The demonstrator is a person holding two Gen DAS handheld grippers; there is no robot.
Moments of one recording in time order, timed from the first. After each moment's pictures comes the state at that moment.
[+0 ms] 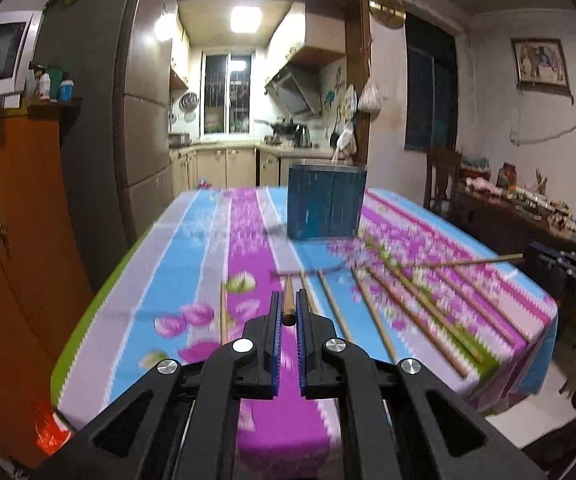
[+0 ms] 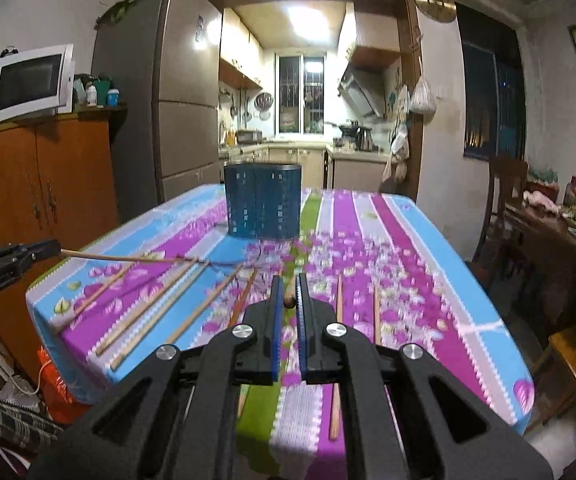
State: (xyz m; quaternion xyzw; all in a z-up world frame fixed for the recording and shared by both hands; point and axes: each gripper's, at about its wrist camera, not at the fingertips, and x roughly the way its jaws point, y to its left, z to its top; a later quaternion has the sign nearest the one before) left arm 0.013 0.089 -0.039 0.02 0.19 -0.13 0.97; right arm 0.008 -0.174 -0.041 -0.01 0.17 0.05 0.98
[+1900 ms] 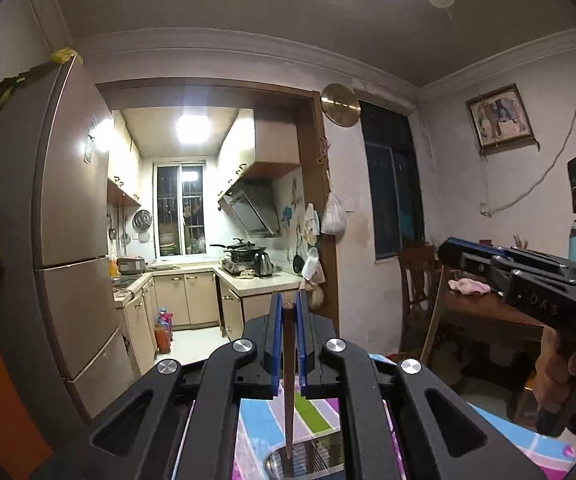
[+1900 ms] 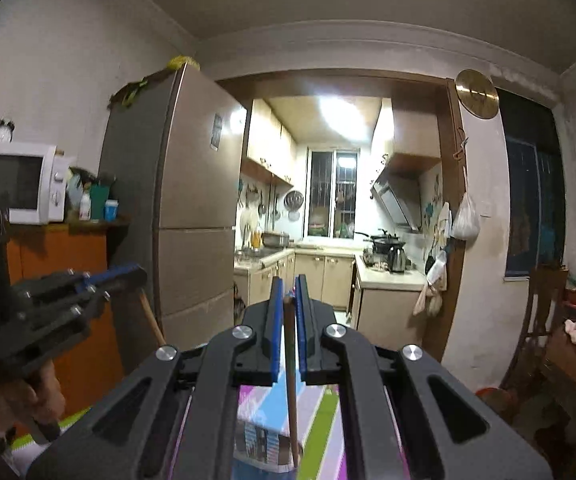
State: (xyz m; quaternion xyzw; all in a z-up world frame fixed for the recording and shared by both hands) left arm 0.250 -0.008 0.186 0.04 -0.01 -0.21 0.98; right arm 0.242 -0.182 0.198 -0.02 0.00 0.11 0.99
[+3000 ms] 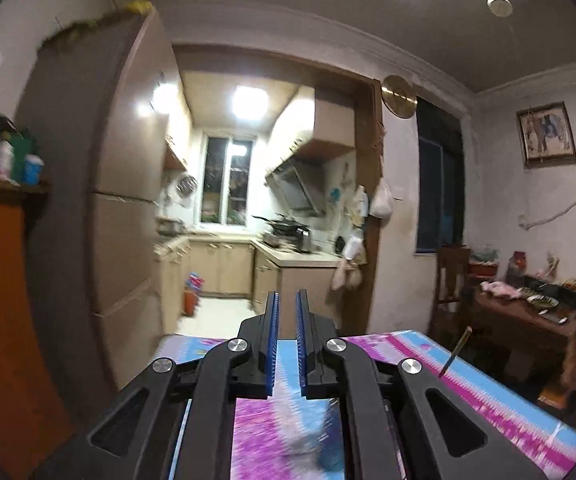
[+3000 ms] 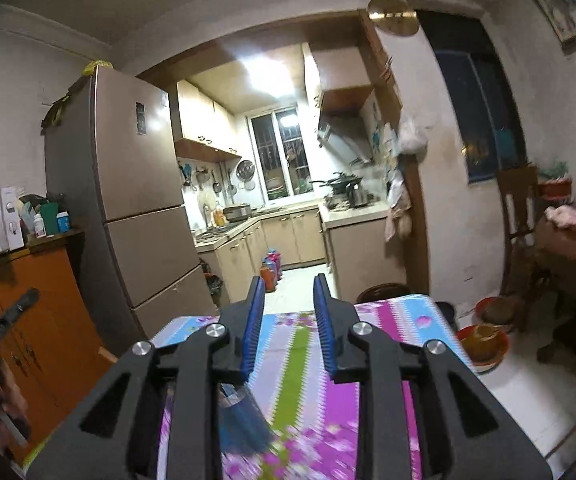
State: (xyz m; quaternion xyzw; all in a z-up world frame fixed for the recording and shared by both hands) left arm 0.230 0.098 0.094 -0.01 0.02 -0.14 0.99; right arm 0.224 -0.276 0.094 0.10 0.07 0.04 0.99
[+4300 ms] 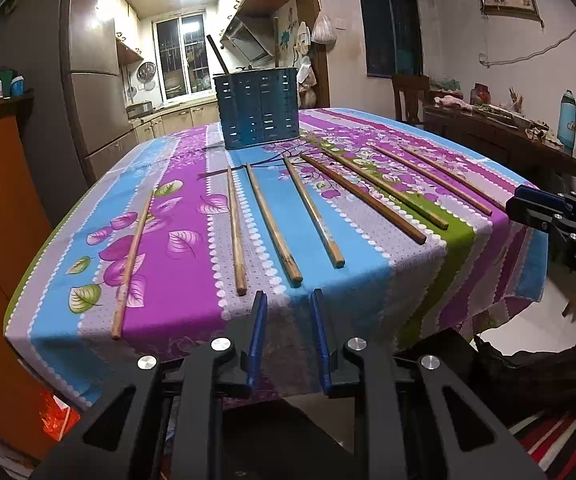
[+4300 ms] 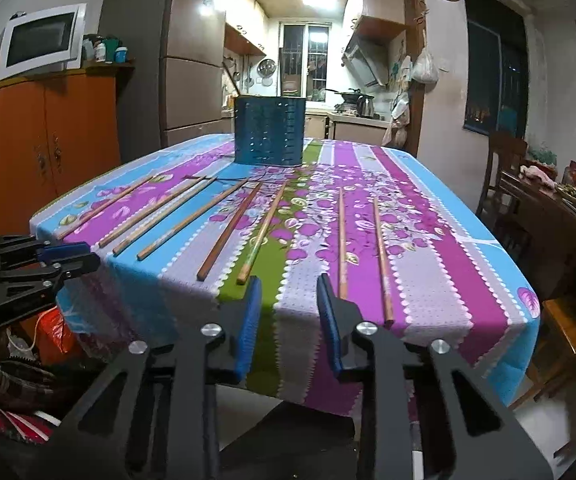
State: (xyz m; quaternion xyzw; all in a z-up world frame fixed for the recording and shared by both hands) left arm -0.035 0.022 -0.141 0.11 0.28 -0.17 0.94; right arm -0.043 -0.161 -0.122 -0.03 0.24 0.05 0.97
